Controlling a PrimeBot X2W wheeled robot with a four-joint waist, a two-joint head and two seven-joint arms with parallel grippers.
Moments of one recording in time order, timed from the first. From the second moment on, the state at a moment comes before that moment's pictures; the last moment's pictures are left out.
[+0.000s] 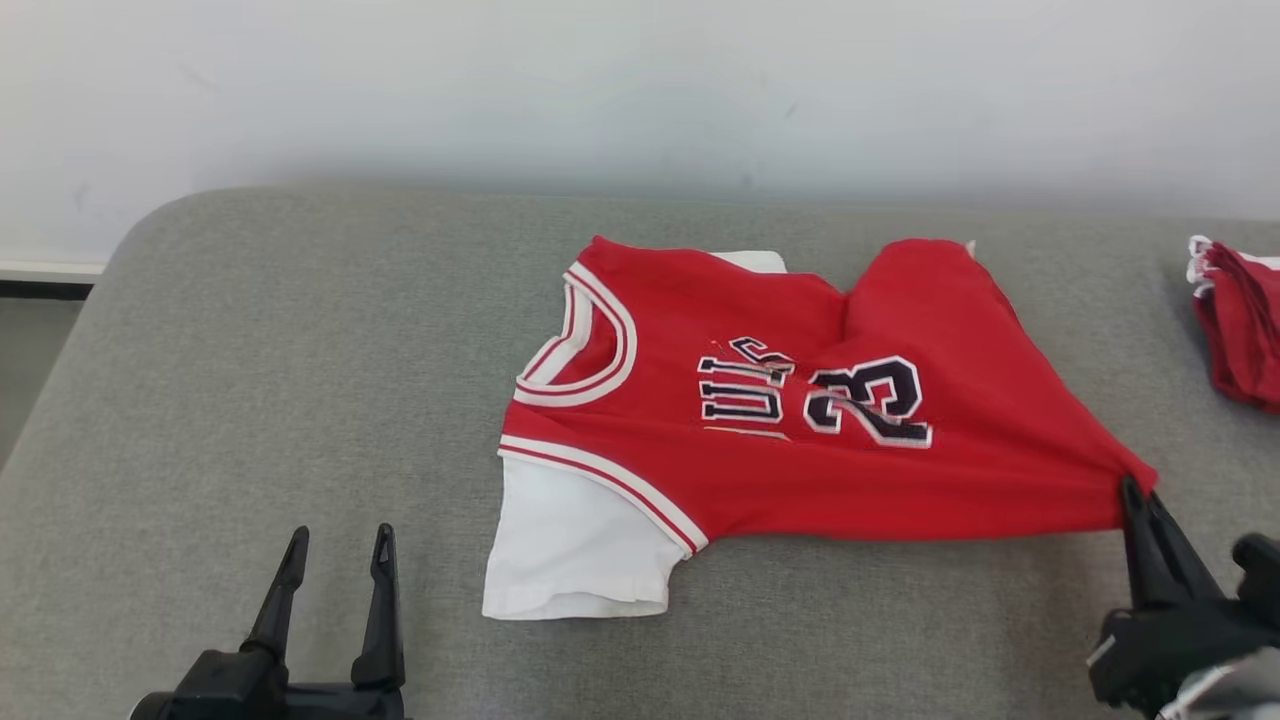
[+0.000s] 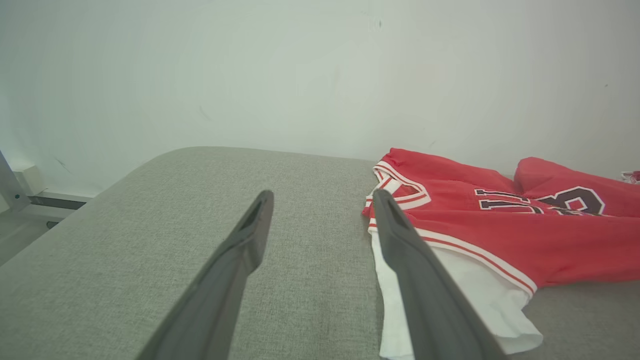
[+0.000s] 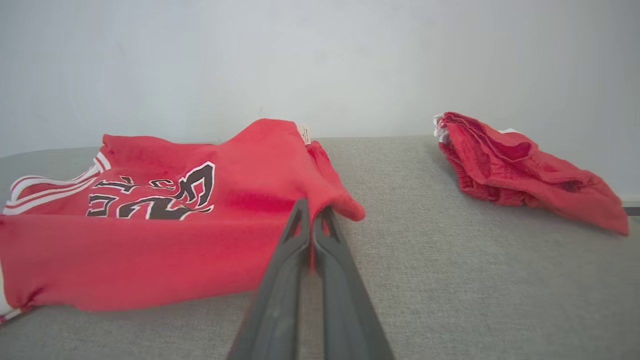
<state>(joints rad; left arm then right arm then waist) -0.05 0.05 -0.01 0.16 -0.18 -0.13 -0.26 -0.14 -0.24 -0.07 0.30 0.28 0.13 -0.10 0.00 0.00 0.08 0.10</state>
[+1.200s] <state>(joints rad) -0.09 0.05 -0.09 0.19 -0.20 -0.13 -0.26 -0.48 -0.22 -0.04 0.71 0.19 0.13 -0.06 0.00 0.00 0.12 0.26</state>
